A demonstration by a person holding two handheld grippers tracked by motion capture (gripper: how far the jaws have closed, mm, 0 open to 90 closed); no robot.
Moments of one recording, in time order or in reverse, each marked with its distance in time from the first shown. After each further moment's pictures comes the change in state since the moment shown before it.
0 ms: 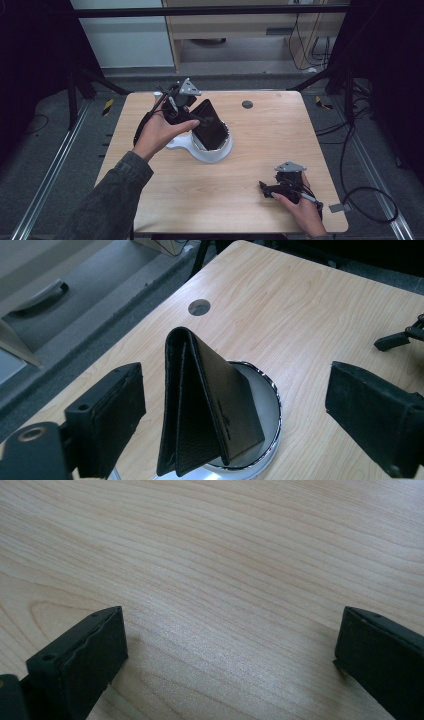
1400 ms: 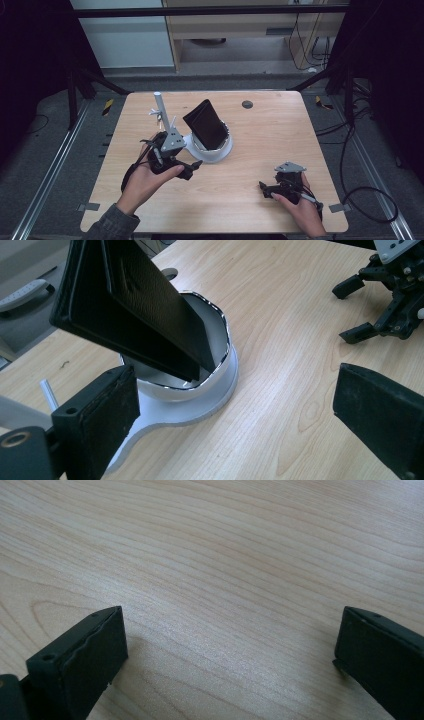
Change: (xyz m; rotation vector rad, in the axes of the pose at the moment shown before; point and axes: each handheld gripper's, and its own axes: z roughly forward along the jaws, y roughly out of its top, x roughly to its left) left arm -0.057 -0.100 -0.021 -0.057 -0.025 -0.002; right arm 0.002 -0.001 0.000 -0.002 -0.003 0.005
